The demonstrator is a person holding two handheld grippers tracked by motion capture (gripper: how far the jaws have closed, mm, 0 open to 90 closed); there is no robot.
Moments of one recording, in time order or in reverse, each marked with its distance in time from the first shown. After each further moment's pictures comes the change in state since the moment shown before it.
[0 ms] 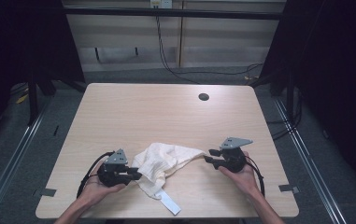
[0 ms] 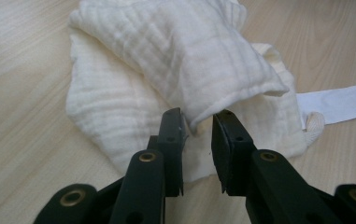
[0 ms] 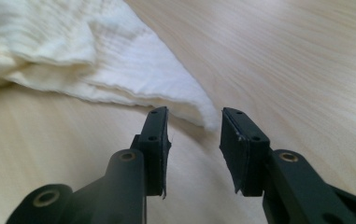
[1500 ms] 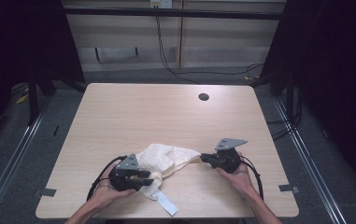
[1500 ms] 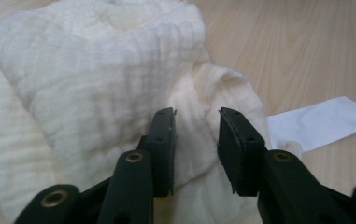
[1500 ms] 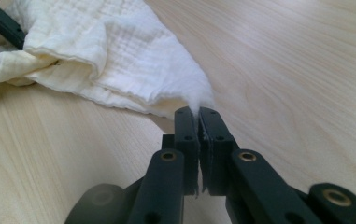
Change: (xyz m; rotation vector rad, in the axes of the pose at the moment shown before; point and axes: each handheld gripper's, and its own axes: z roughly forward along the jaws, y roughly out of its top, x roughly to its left) left arm -0.020 0.005 0.022 -0.003 -0.066 0.058; right arm 0.005 0.000 0.012 -0.014 0.087 -0.007
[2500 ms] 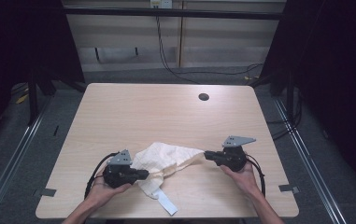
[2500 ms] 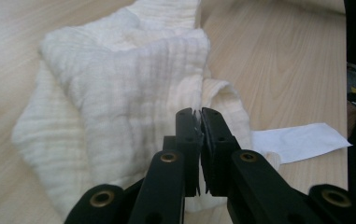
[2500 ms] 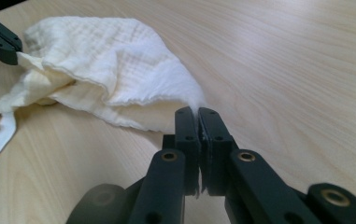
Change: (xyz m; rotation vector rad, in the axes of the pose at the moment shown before) left arm 0.008 0.005 -0.022 -0.079 -0.011 -0.049; right arm -0.007 0.003 -0.018 -0.060 0.017 0.056
